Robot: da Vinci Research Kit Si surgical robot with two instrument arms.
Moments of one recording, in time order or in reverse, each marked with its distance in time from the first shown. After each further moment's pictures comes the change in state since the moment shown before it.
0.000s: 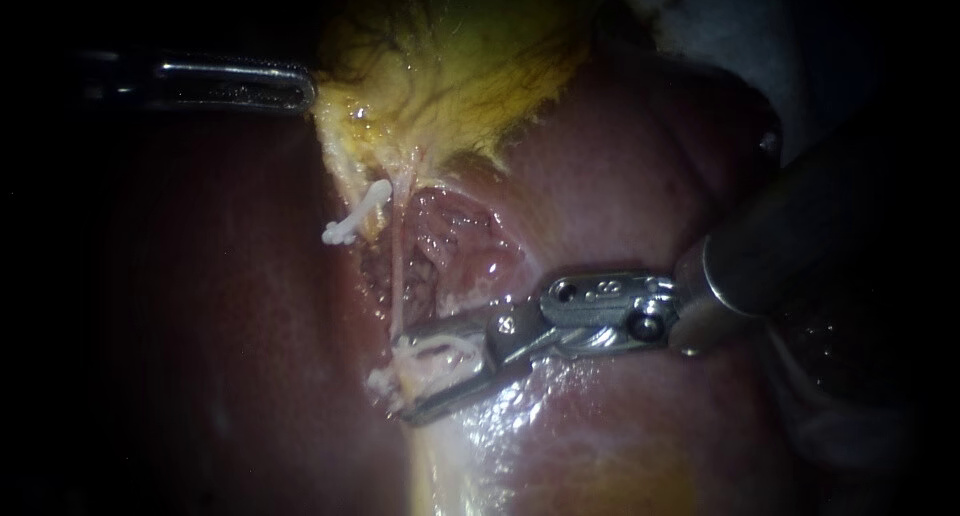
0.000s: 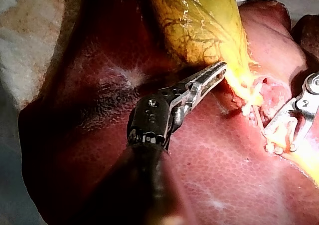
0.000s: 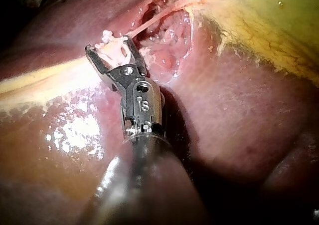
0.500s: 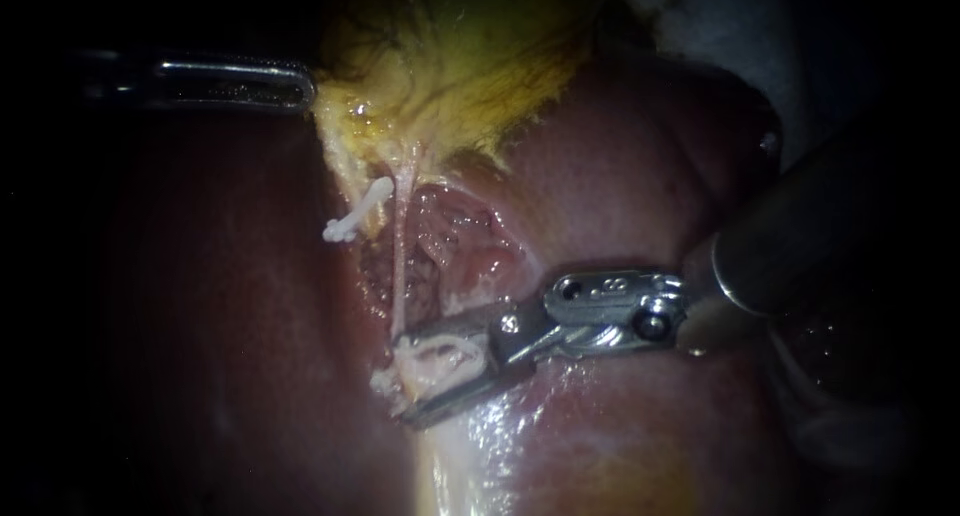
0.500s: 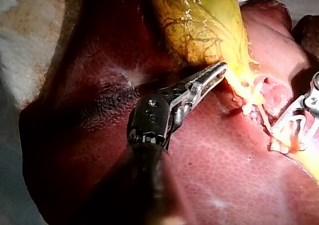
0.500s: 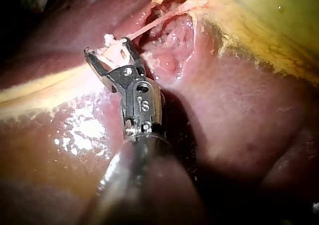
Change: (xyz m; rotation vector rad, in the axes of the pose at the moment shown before) right arm 0.003 -0.002 -0.002 0.019 0.016 0.017; left arm 0.000 0.000 0.000 -0.001 0.000 0.000
